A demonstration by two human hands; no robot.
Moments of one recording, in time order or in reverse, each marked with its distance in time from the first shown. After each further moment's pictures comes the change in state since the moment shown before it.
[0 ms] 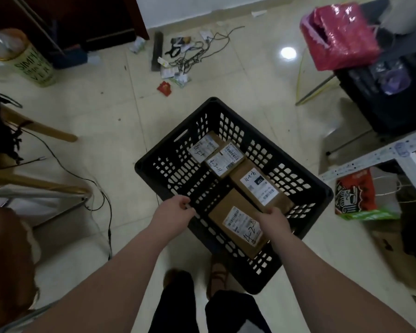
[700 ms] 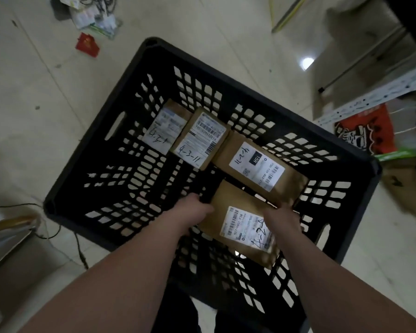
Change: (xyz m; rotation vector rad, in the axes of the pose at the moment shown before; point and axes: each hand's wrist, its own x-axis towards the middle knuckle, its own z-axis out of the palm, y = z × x) left_hand 0.202 0.001 0.115 0.144 -0.500 -0.241; right_hand 0.142 0.037 0.048 -0.054 0.236 0.406
